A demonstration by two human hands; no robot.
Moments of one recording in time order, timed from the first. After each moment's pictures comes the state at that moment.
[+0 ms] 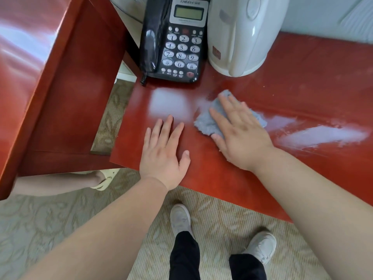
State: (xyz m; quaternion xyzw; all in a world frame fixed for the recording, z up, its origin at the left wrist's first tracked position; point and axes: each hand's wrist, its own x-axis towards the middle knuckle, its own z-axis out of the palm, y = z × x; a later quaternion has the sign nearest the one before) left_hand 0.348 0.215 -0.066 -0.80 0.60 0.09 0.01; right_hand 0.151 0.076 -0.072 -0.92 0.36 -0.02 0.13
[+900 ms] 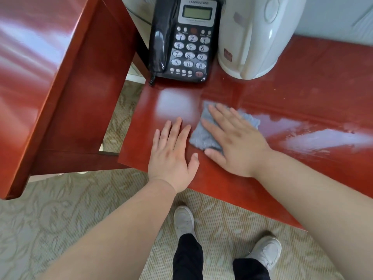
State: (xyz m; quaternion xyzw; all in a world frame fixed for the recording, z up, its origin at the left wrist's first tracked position) left_hand 0.348 0.216 -0.069 -0.80 0.60 0.09 -0.01; right_hand 0.171 0.085 -0.066 -0.95 0.28 -0.01 0.13
